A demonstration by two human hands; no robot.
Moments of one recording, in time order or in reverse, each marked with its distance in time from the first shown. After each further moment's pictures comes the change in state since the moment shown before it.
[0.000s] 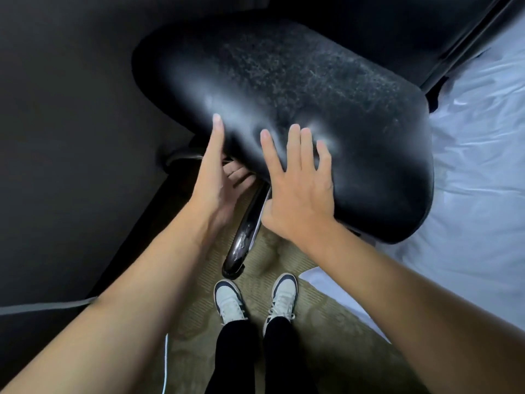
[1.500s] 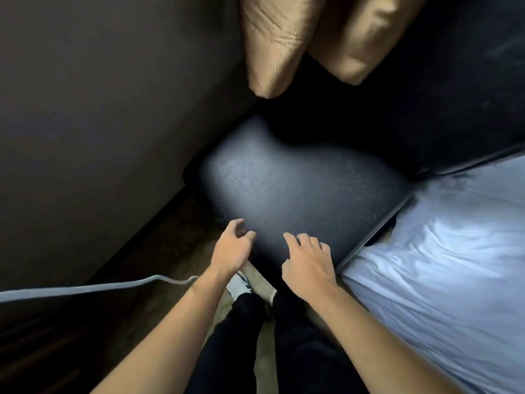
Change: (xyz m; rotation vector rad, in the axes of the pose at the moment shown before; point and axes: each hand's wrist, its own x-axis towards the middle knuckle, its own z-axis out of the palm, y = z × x) left_hand -0.191 -0.126 -0.099 0.708 0.424 -0.048; right_hand -0.208 -0.040 -0.005 0.350 -0.488 -0.107
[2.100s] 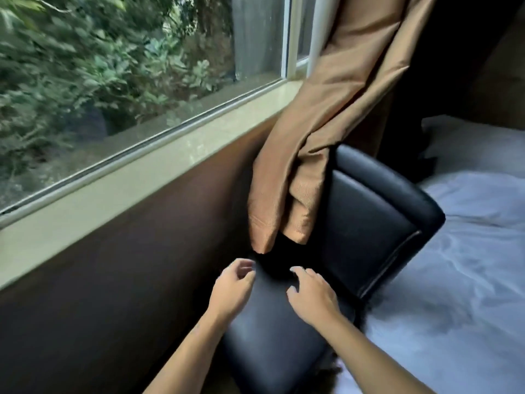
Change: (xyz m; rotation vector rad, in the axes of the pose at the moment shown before) left_hand -0.219 0.199 -0.110 0.087 0.018 0.647; right_hand -0.141 -0.041 -0.254 0.276 0.451 0.098
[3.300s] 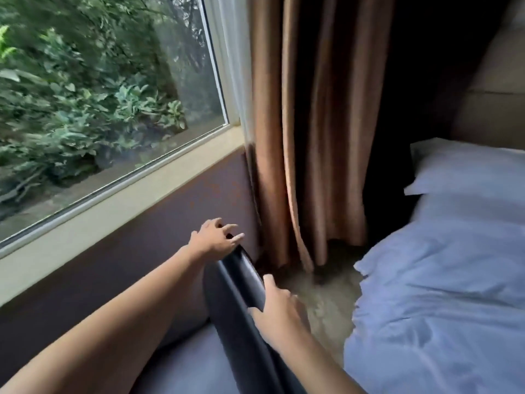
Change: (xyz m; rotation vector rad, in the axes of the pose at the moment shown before) left_hand 0.359 0.290 0.218 0.992 -0.037 0.068; right_hand 0.256 0.200 -0.219 0.111 -0.019 -0.089
